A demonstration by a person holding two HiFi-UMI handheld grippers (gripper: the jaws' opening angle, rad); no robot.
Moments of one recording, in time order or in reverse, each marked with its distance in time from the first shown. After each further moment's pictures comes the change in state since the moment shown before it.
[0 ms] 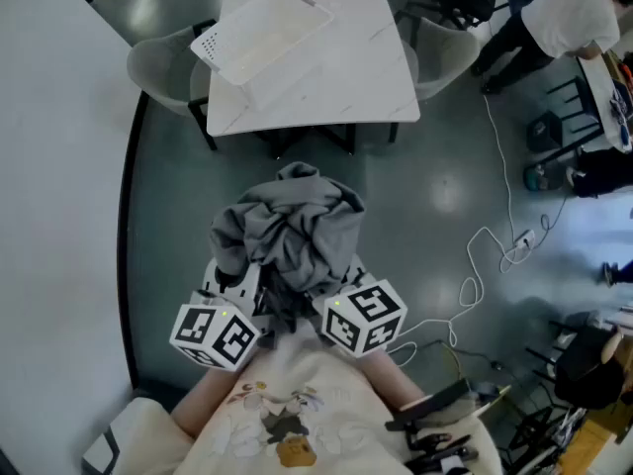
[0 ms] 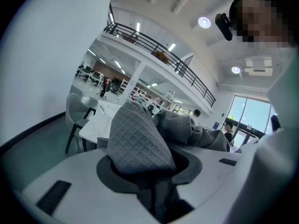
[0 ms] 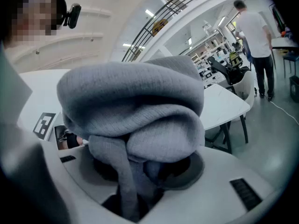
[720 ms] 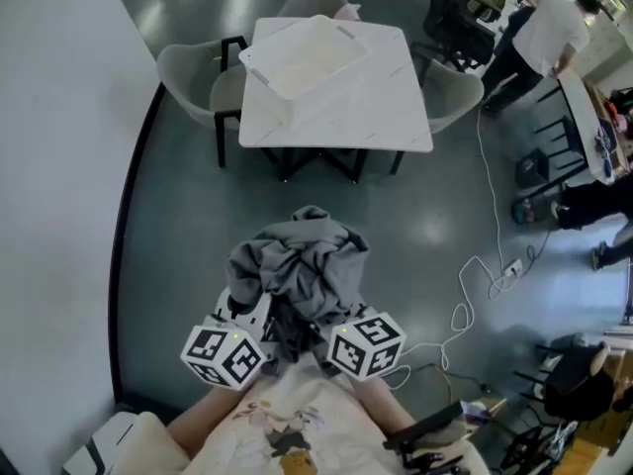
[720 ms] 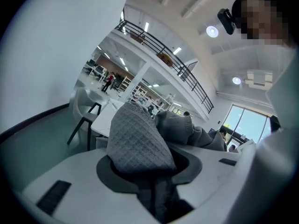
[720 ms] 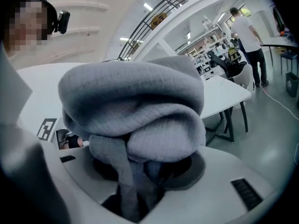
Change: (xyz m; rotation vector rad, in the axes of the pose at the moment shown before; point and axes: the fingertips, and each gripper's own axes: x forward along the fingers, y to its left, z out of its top) left arm -0.106 0.075 -0.002 -0.074 0.021 -0.047; right arm 0.028 0.103 -0.075 0.049 0.050 -0.026
